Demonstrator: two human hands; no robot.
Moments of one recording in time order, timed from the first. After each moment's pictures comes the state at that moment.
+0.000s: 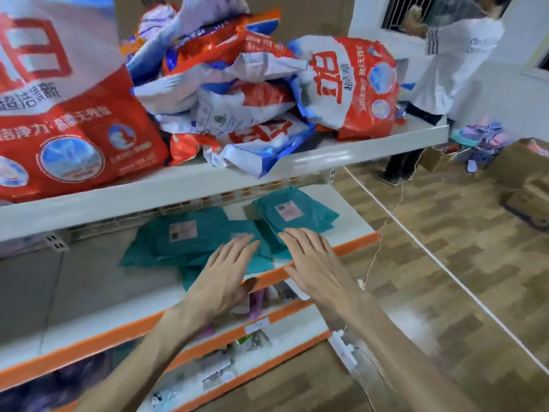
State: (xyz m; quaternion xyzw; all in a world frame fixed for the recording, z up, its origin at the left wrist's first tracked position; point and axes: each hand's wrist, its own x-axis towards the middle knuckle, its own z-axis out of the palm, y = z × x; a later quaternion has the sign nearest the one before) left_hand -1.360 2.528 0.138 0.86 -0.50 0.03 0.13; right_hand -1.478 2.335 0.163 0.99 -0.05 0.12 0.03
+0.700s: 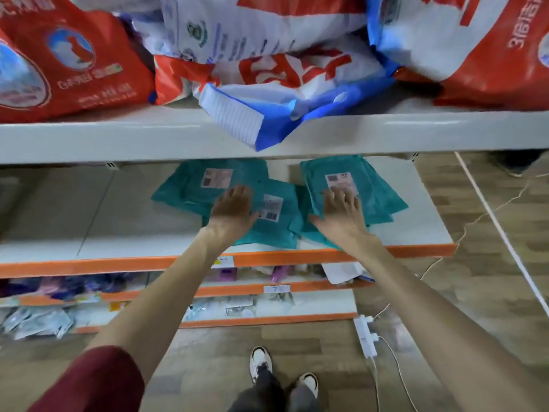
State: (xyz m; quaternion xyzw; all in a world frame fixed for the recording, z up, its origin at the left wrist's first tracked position) left_hand -1.270 2.469 0.078 0.98 -0.18 -0.05 0.10; right_hand -1.337 2.239 0.074 0.99 -0.08 0.00 -0.06
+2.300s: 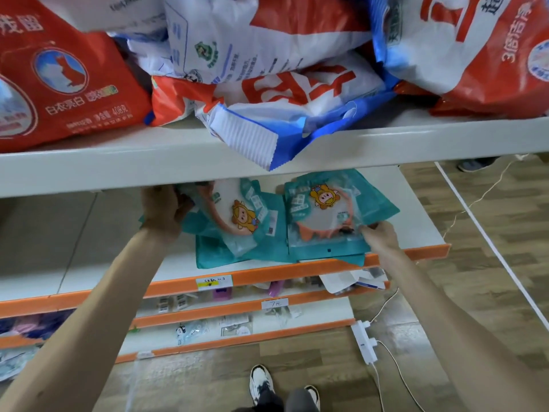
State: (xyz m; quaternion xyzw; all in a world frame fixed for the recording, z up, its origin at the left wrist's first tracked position) left_hand -1.210 2.542 0.121 0.64 0.18 -0.02 0.74; right_hand -1.366 2.181 0.059 0.78 -0.42 0.03 -0.47
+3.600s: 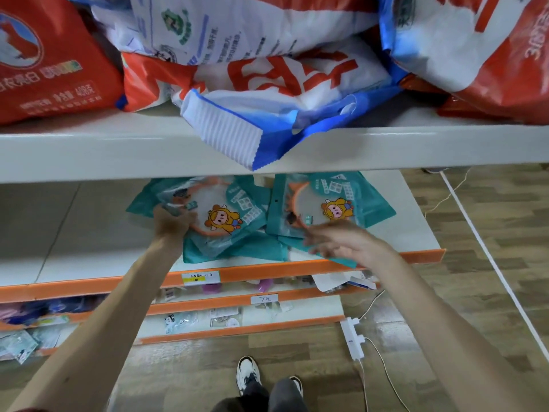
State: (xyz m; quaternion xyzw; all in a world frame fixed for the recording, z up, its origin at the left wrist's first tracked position) left_hand -1.231 2.535 0.048 0.74 0.21 -0.06 0.63; right_hand -1.349 2.217 0.091 0.66 -0.29 -0.27 -0.64
